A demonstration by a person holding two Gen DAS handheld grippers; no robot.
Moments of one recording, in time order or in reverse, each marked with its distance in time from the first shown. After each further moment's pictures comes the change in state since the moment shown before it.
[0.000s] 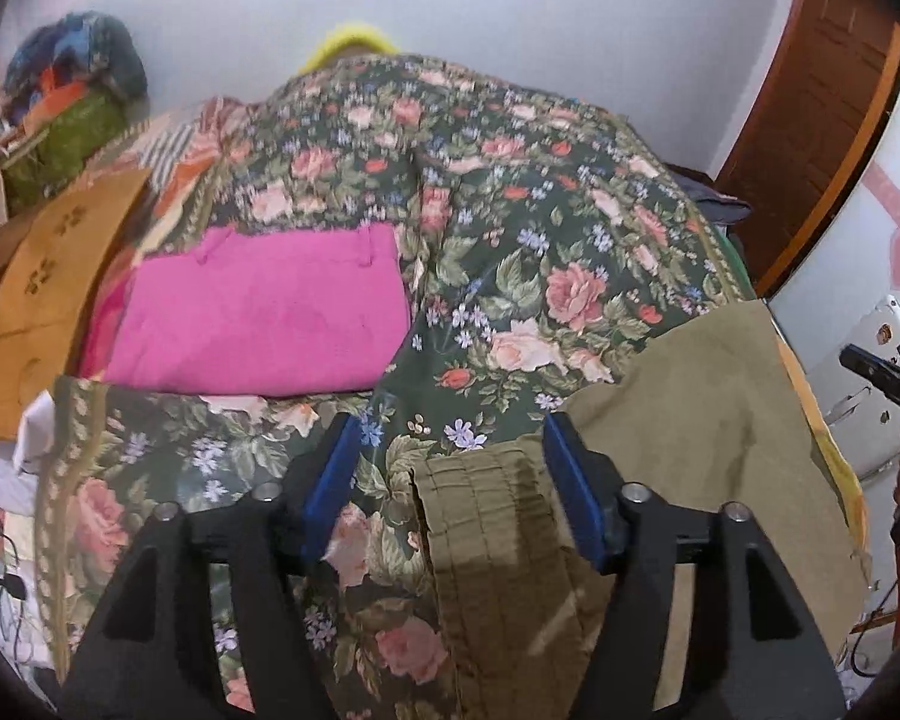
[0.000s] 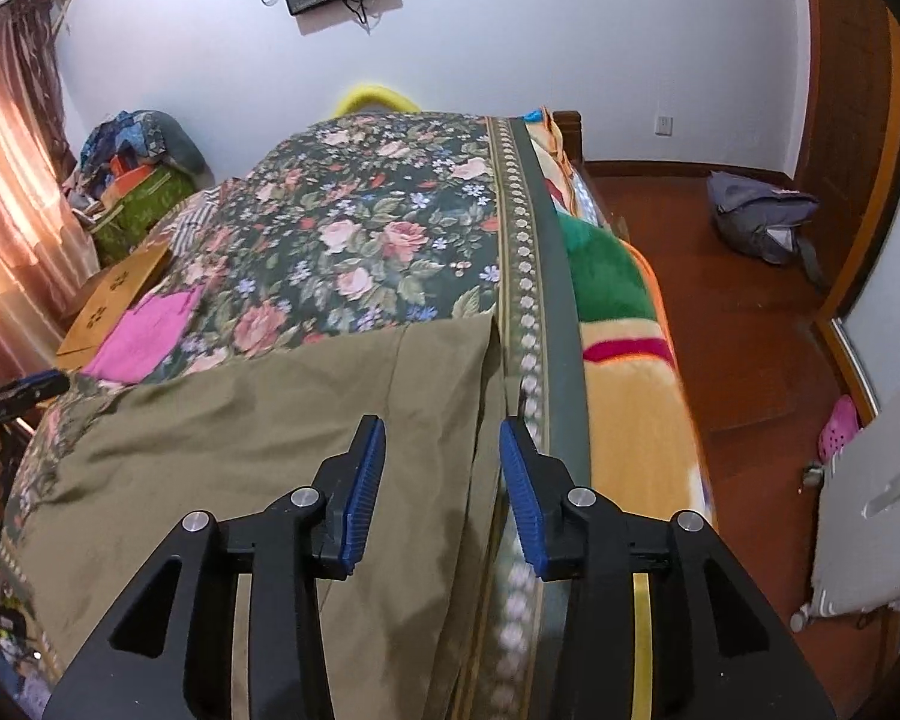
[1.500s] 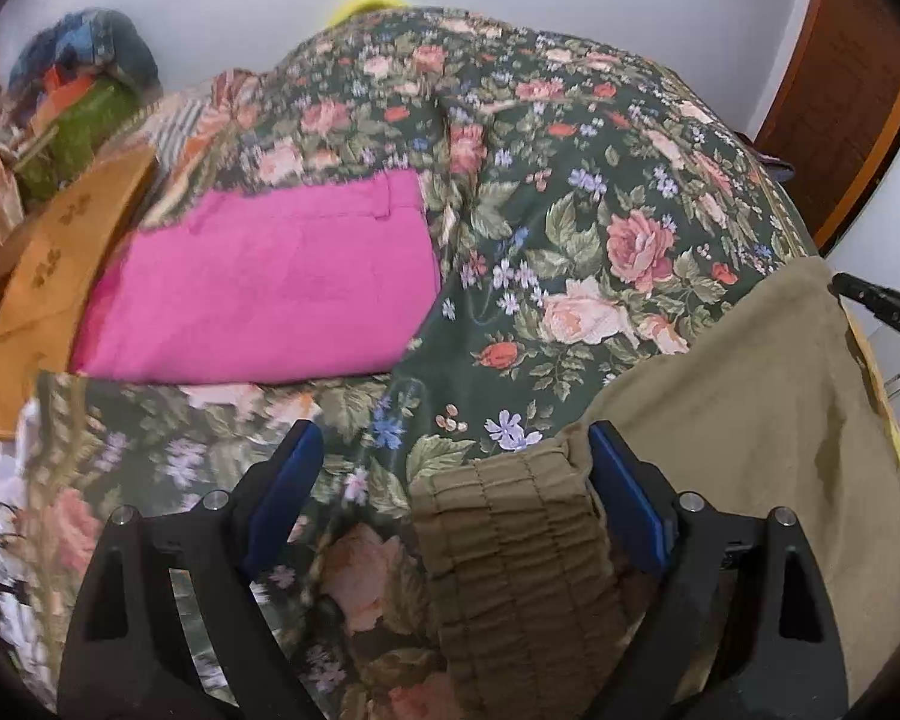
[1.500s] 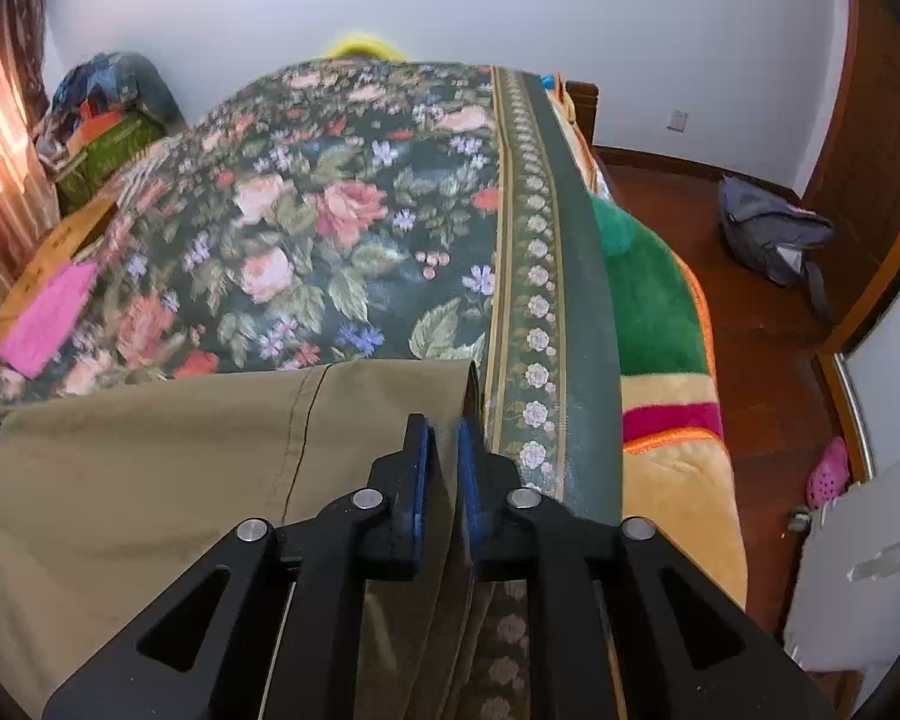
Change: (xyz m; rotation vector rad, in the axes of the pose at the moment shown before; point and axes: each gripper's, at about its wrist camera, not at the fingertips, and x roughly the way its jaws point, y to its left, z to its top) left arm 0.047 -0.003 -0.001 0.045 0.059 0.119; right arm 0.095 -0.012 0.034 -0.082 0.071 -0.068
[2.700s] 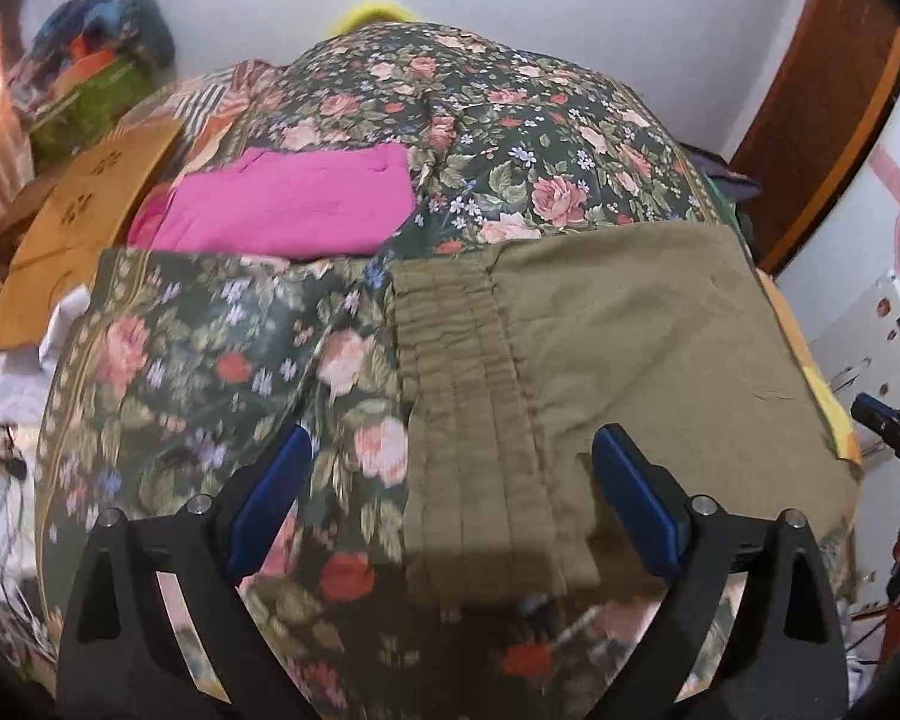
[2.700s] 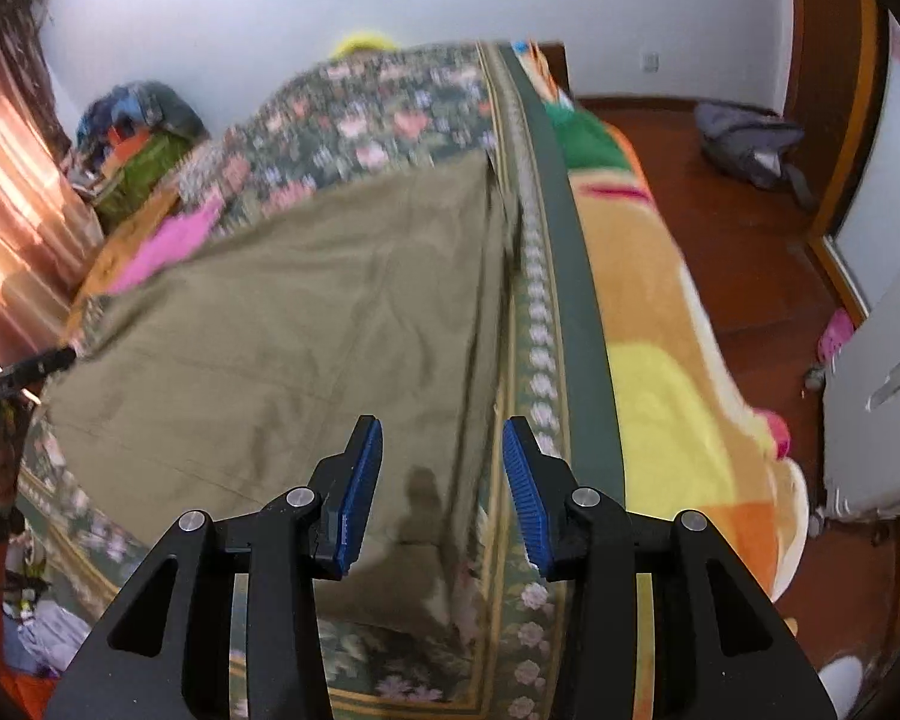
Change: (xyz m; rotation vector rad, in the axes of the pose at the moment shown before) left arm -0.100 -0.010 -0.091 -0.096 -0.005 -0.086; right arm -0.140 0.033 -0.135 0.133 0.022 0.090
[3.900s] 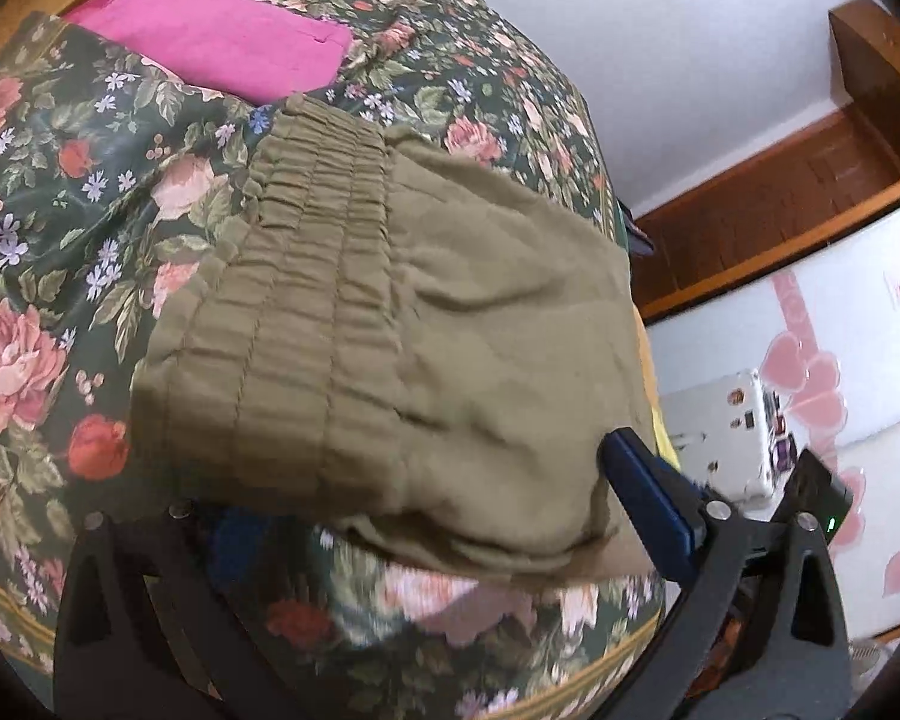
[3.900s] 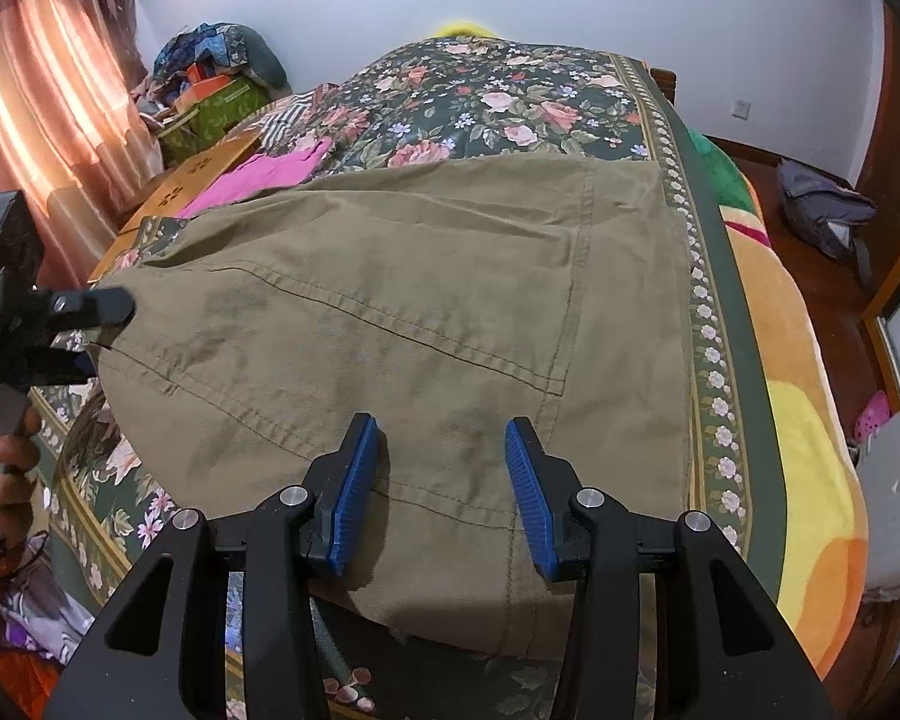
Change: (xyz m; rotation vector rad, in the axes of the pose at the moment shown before) left arm 0.036 -0.012 -0.025 -0.349 0.096 -0.409; right arm 0.039 0.080 -0.023 -0.192 0.020 0.077
